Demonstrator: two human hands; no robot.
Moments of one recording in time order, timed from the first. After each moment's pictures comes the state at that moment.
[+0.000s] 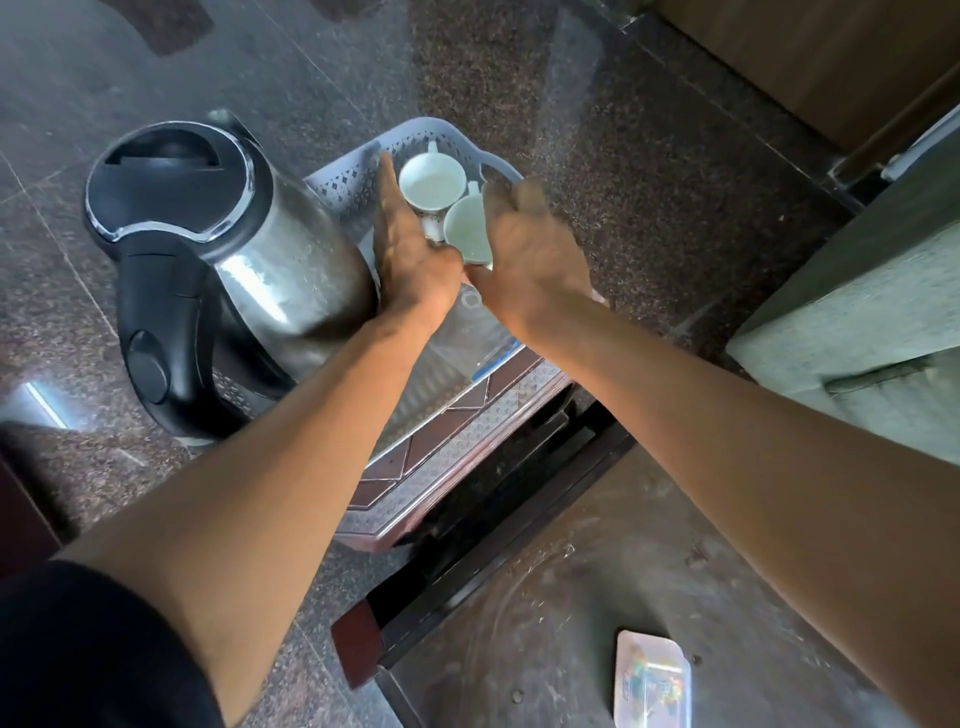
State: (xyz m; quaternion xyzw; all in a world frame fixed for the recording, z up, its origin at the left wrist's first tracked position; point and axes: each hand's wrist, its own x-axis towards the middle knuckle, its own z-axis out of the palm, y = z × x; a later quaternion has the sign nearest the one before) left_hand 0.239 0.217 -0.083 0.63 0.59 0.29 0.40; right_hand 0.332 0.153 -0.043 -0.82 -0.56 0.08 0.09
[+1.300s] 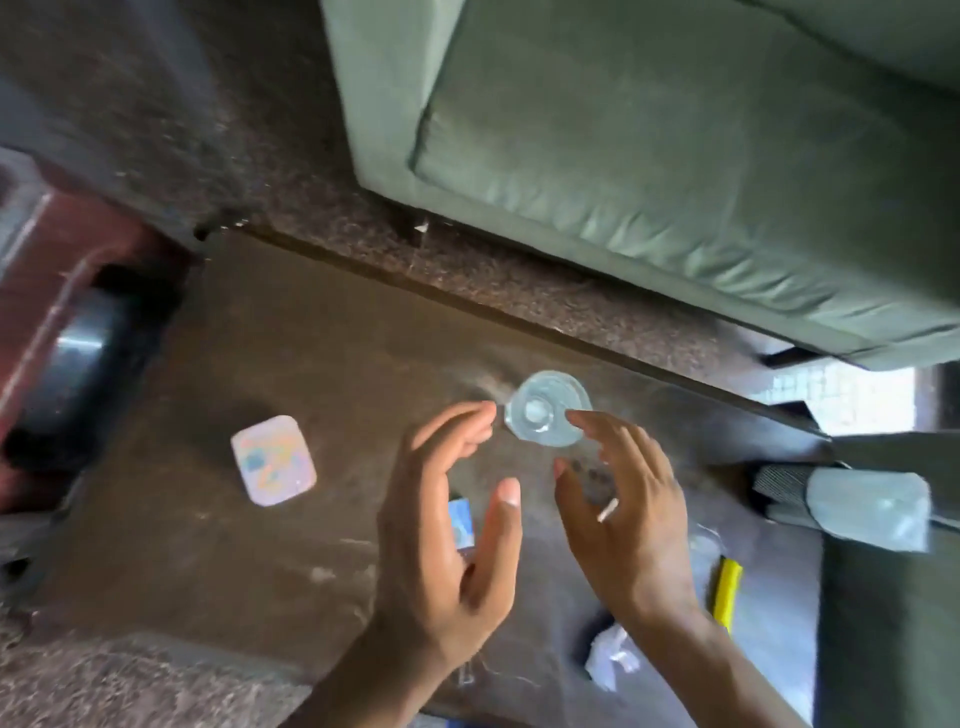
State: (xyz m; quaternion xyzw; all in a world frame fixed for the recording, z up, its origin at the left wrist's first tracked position) left_hand 0.251 -0.366 -0.037 0.77 0.14 0.28 0.56; right_hand 0.343 -0.513 -0.021 -0.94 -0.19 0.03 0.30
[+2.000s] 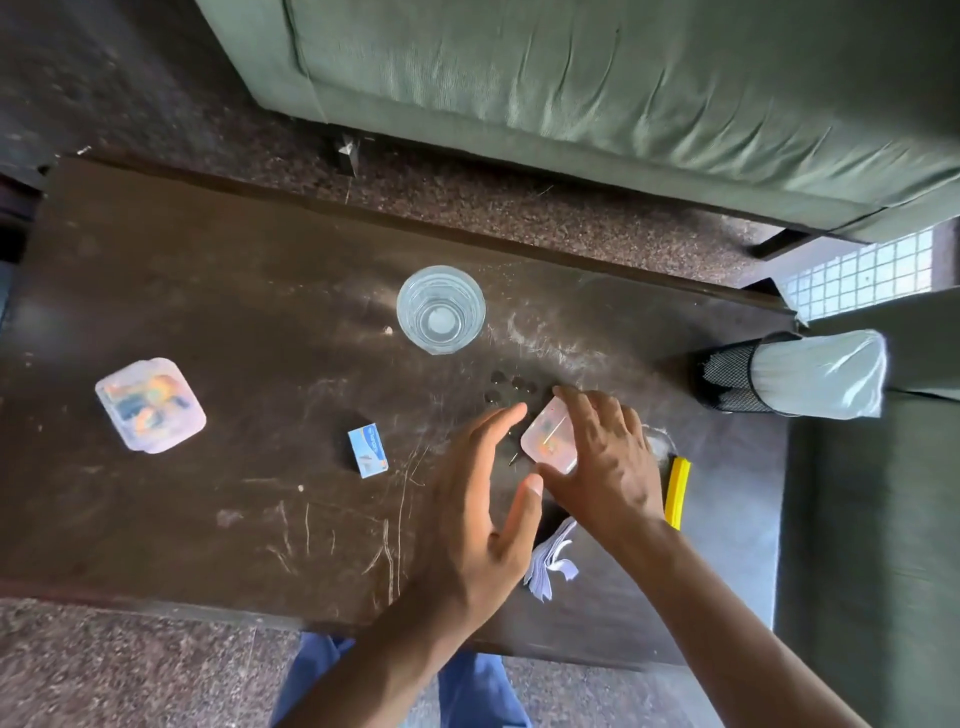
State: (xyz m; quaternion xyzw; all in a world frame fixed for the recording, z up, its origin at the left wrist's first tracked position) left_hand 0.238 -0.506 -0.104 0.79 0.17 0.06 0.58; right_hand 0.341 -0.648 -0.122 -0.96 -0.12 0.22 0.09
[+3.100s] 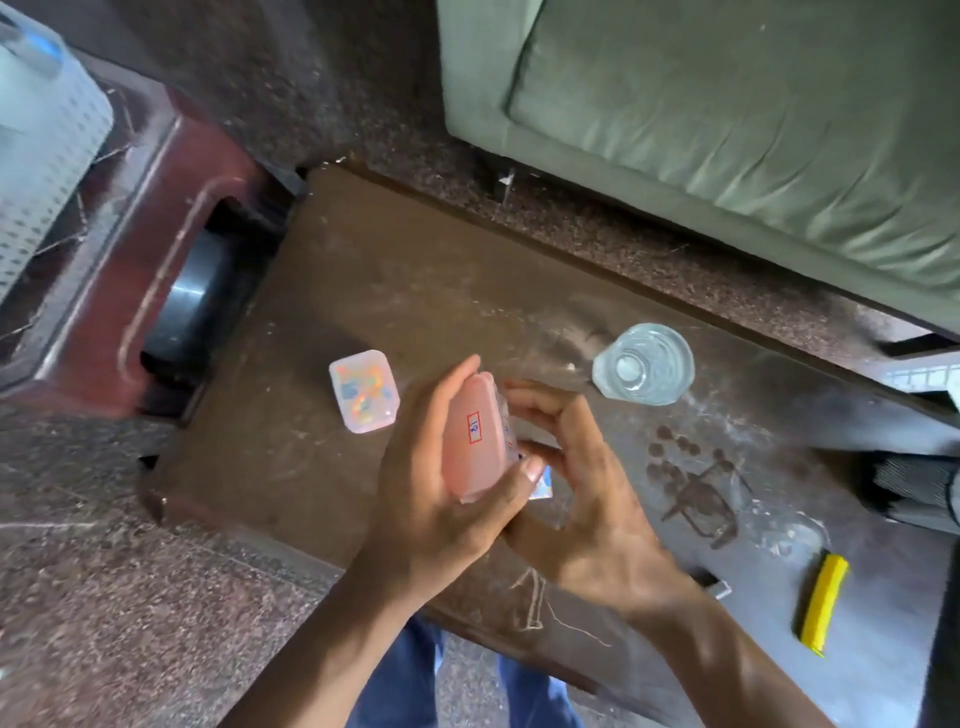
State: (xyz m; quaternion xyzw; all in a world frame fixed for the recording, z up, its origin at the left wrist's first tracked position) left_hand 0.196 -0.307 -0.051 0.77 0.26 0.10 0.57; right_hand 0.289 -0.450 -0.036 -0.74 -0.26 0.33 0.53
